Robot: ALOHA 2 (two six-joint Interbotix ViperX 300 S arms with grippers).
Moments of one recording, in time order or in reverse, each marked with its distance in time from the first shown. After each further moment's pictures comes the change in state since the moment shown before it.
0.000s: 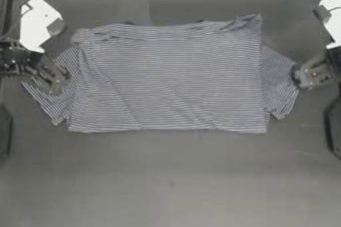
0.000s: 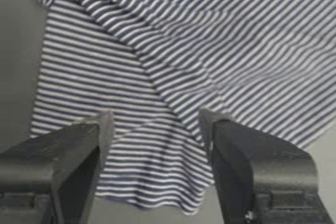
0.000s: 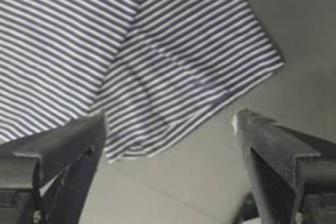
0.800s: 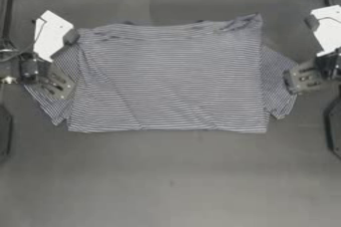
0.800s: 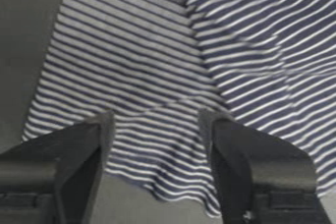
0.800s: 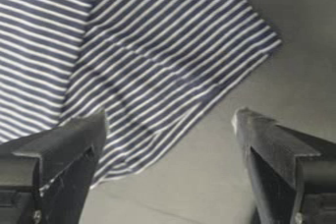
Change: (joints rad) left arm -0.003 0.195 0.044 0.040 0.017 -0.195; right arm -0.011 0.123 0.080 -0.029 -0.129 0.178
